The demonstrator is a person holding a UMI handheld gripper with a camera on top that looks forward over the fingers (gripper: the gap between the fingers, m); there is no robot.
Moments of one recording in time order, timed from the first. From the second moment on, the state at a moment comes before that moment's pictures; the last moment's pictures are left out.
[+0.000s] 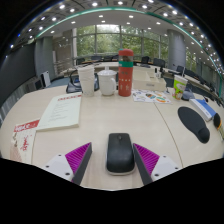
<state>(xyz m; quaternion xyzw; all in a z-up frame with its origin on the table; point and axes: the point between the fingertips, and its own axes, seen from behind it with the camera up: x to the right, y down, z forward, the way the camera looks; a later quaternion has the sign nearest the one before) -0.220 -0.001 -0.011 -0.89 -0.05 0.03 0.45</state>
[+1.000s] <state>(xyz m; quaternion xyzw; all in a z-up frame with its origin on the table) 0.016 0.109 0.145 -0.84 -0.02 0.02 0.55</state>
